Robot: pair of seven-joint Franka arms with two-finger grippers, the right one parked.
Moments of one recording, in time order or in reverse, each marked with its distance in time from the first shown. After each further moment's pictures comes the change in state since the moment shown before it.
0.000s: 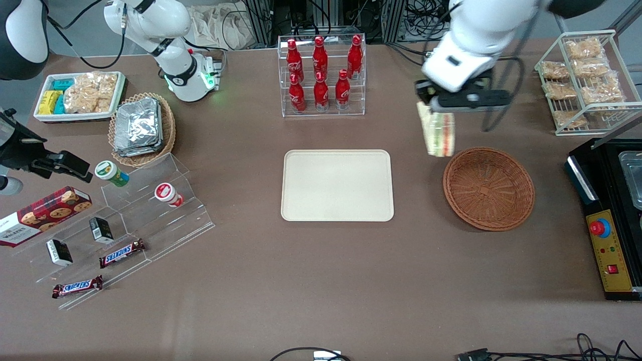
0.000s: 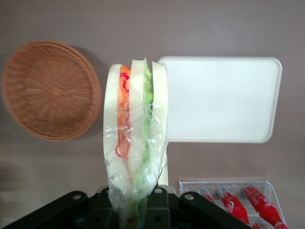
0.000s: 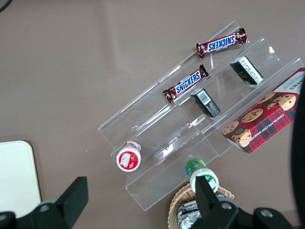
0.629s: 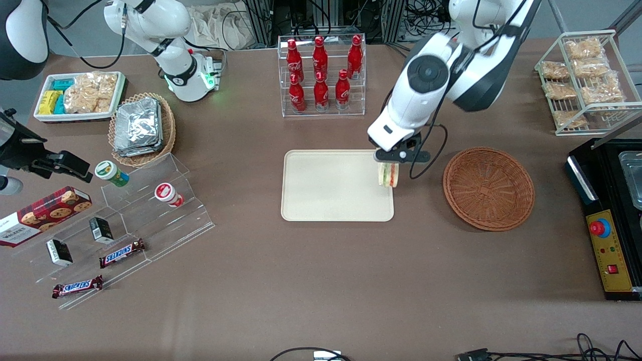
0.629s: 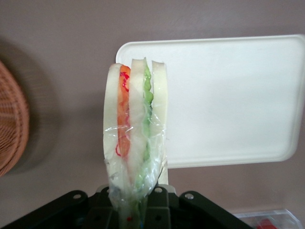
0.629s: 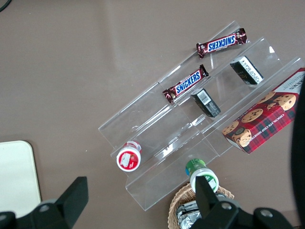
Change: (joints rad) arm -0.004 0.175 -0.067 -0.393 0.040 0.543 -0.018
